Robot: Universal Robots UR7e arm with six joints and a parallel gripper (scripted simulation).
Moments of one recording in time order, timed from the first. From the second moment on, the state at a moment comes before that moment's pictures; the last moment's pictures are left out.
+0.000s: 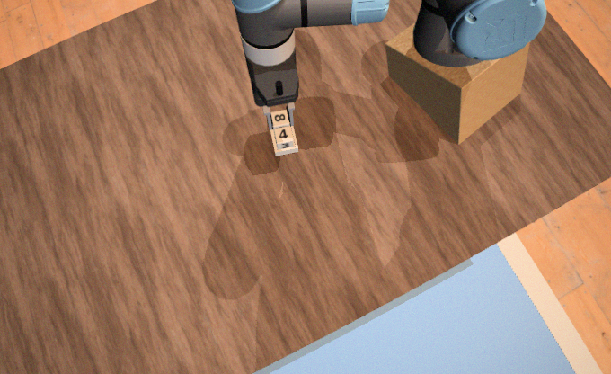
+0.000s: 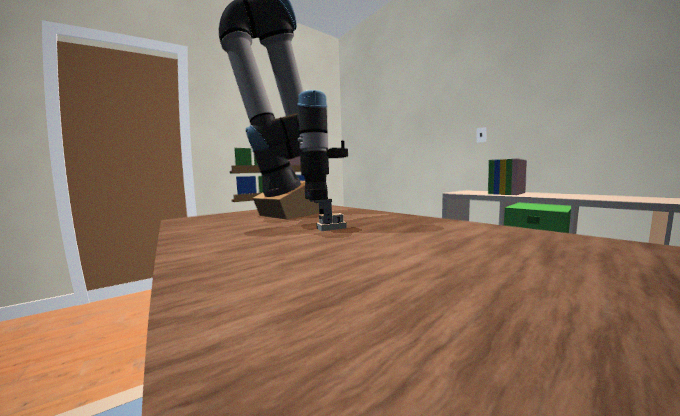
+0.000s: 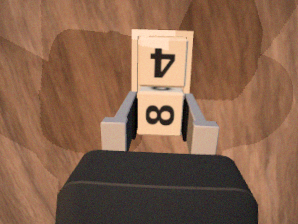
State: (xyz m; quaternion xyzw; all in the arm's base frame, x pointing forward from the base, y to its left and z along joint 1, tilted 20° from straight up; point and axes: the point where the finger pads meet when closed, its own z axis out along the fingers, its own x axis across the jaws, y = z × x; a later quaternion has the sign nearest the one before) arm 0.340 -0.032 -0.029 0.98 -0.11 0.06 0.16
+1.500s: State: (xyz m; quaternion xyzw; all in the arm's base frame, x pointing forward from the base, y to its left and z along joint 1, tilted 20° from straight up) arm 0.340 -0.032 -0.029 0.98 -0.11 0.06 0.16
